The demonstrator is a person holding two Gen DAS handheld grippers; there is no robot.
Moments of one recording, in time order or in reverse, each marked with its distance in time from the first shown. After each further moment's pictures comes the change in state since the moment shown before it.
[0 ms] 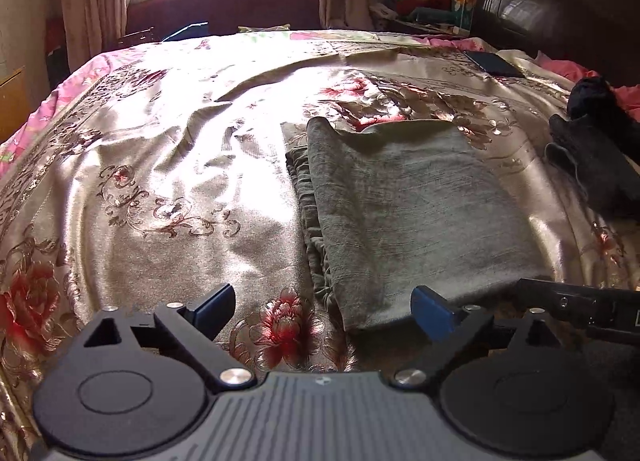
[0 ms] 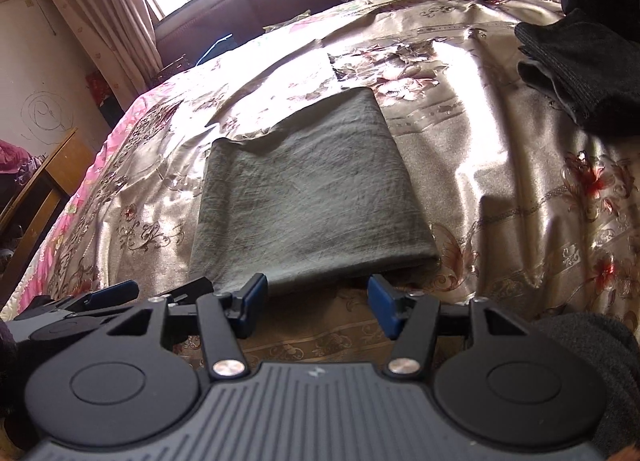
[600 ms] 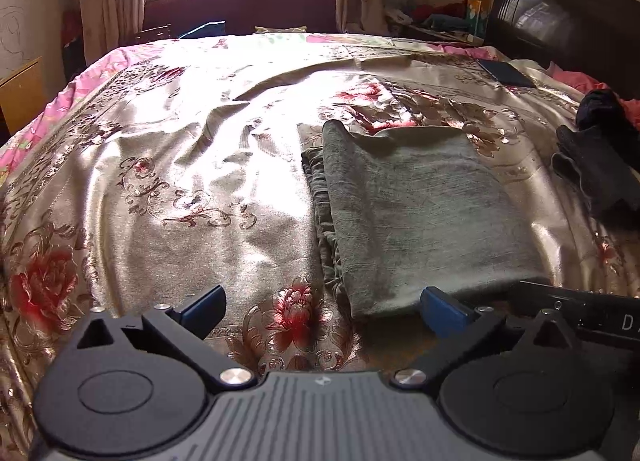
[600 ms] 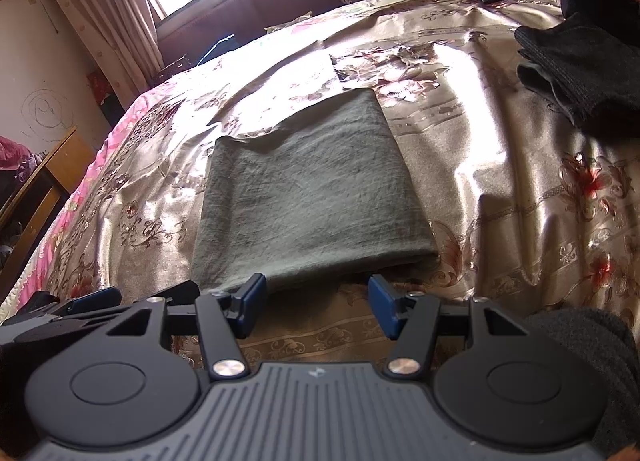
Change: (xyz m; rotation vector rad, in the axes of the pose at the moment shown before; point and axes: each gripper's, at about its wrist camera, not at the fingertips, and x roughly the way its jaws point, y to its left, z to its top) left arm -0.014 0.001 -0.004 -0.034 -0.007 0.042; right arm -0.003 0.003 -0.003 -0.013 -0.003 -0.007
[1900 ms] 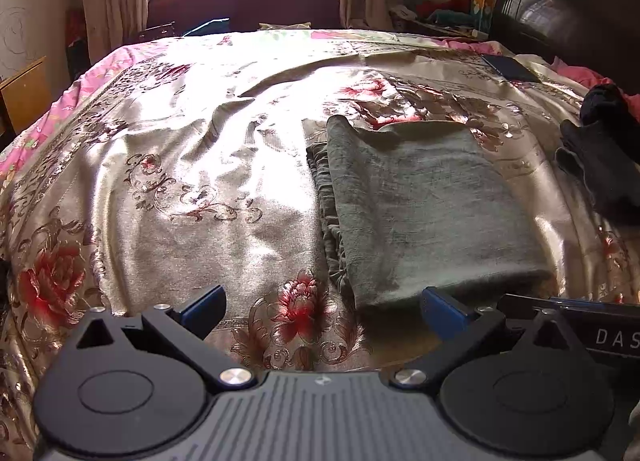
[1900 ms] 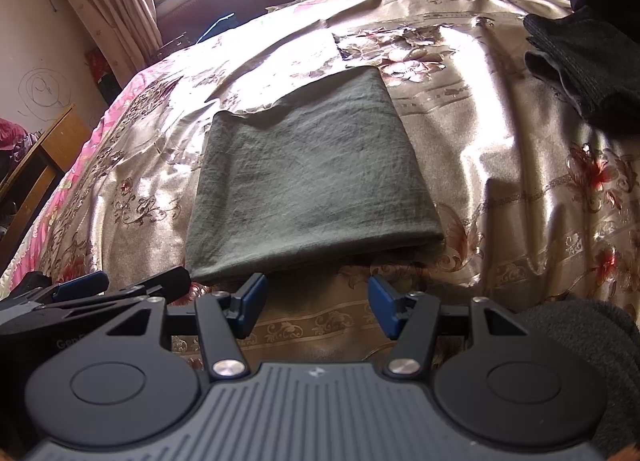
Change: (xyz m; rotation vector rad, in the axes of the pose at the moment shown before) left arm -0.004 -0.002 -0.003 0.009 0.009 0.014; right arm 0.009 0.005 -0.003 -0.027 0.058 -0.017
